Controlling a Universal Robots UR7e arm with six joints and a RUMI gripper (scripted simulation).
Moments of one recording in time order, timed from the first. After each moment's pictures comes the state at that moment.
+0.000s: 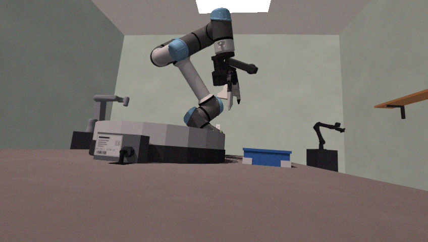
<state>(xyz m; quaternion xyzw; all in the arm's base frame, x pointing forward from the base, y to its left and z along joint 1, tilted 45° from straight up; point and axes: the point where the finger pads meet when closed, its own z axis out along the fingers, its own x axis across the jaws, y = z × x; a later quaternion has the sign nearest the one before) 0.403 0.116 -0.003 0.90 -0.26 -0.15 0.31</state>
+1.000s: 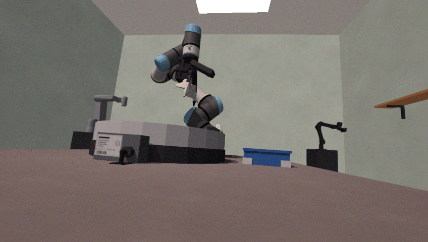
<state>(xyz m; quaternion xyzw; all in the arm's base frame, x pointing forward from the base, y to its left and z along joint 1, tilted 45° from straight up) 0.346 0.000 0.151 0.92 -0.08 -0.03 0.38</state>
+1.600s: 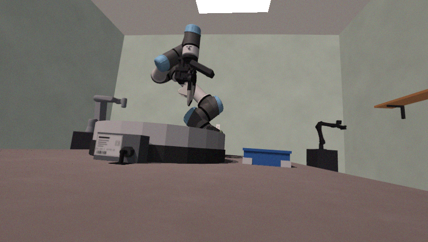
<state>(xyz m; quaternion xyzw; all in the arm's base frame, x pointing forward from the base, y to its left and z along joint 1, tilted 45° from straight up) 0.344 -0.002 0.153 0.92 -0.07 -0.03 0.38</state>
